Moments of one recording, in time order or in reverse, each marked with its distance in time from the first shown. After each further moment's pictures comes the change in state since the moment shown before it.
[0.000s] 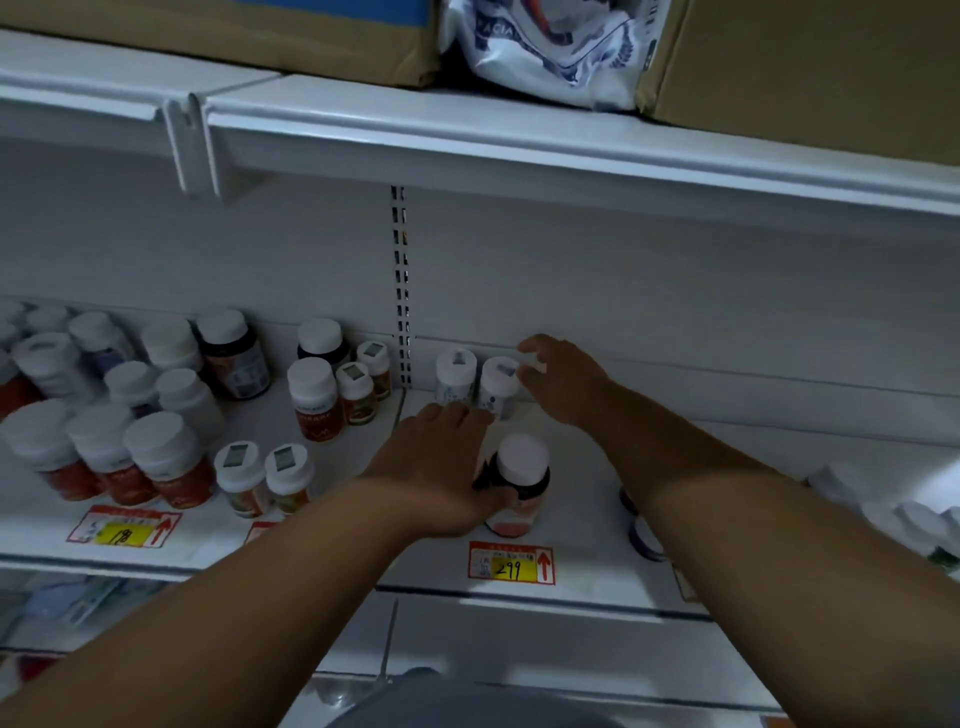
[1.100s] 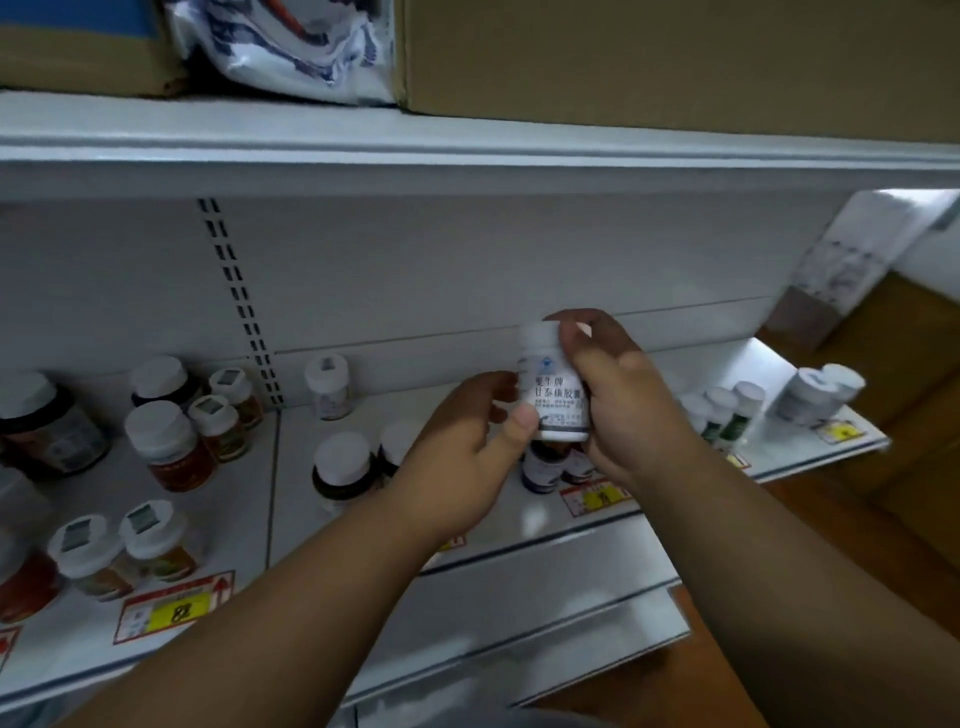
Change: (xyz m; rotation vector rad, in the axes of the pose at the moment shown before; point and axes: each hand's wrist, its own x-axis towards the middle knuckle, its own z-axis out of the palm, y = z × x) left_hand -0.006 0.112 -0.011 -0.866 0.098 0.309; right_hand -0.189 -0.024 -0.080 1.247 0.472 0.088
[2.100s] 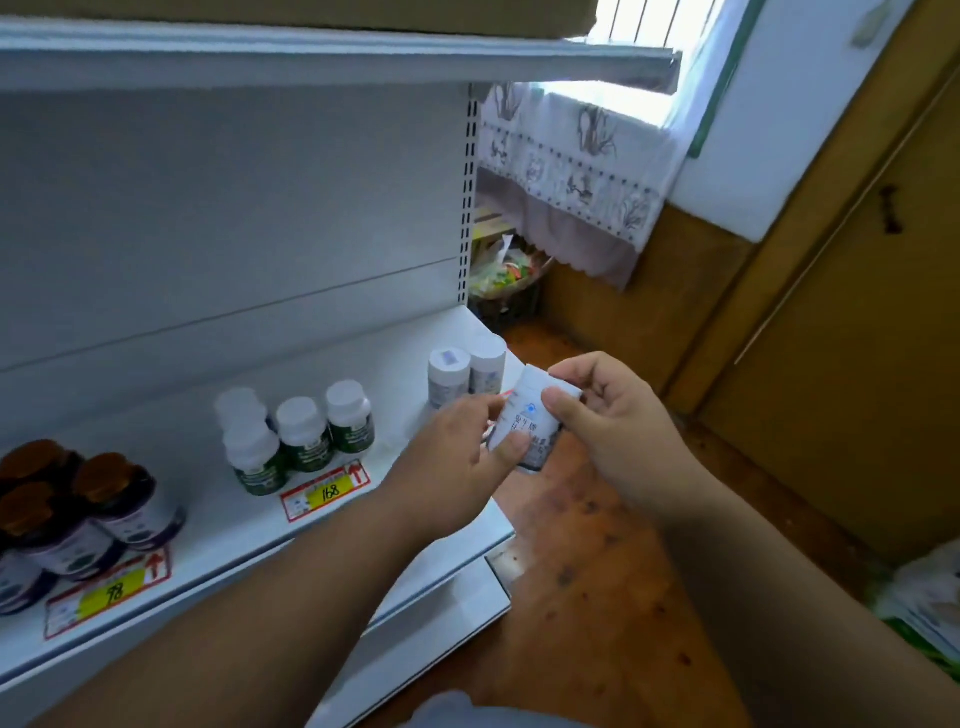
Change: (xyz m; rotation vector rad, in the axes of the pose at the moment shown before) left_hand 0.157 0.109 0.447 0.202 -0.347 0.060; right_hand -0.043 -0.081 -0.506 -0.503 0.187 -0.063
